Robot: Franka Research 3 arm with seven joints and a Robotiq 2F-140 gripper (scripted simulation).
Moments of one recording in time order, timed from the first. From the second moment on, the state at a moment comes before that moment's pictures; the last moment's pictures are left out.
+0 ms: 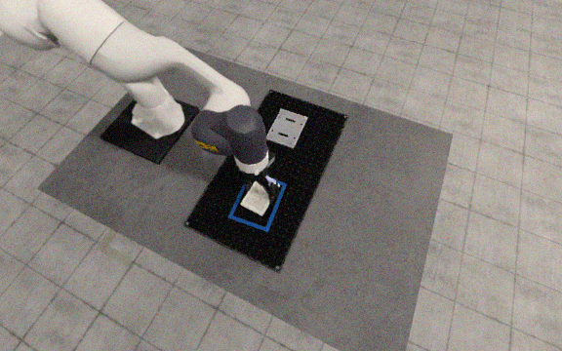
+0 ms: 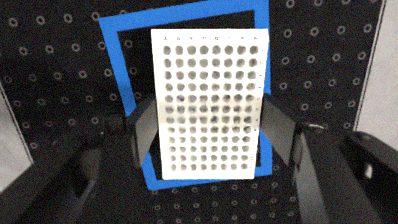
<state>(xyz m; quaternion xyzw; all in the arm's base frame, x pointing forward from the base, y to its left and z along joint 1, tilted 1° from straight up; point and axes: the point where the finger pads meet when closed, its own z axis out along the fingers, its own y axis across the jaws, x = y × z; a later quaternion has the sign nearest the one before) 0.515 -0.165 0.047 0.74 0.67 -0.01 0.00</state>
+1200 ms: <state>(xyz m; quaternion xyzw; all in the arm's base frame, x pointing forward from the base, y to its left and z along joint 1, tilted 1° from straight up) 0.513 -0.164 0.074 0.74 0.67 -0.01 0.00</state>
